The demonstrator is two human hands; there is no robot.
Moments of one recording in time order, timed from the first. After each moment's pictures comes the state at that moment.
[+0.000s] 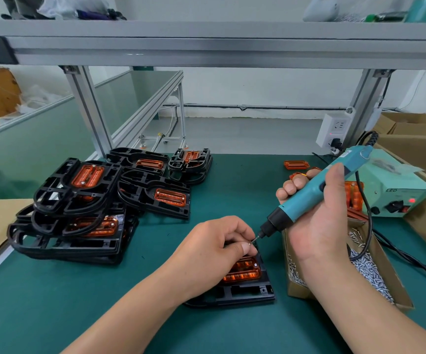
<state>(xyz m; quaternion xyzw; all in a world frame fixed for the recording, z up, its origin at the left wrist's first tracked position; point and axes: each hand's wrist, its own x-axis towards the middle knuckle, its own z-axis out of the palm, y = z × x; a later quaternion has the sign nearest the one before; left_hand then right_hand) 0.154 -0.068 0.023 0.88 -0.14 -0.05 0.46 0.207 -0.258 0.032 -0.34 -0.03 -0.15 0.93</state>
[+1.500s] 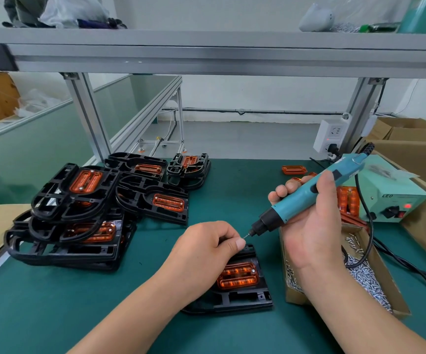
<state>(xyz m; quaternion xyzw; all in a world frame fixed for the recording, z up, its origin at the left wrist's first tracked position) 0.158 -0.062 0.015 0.89 -0.10 0.00 0.45 0.206 -0.257 0.029 -0.36 -0.03 -0.15 0.92</state>
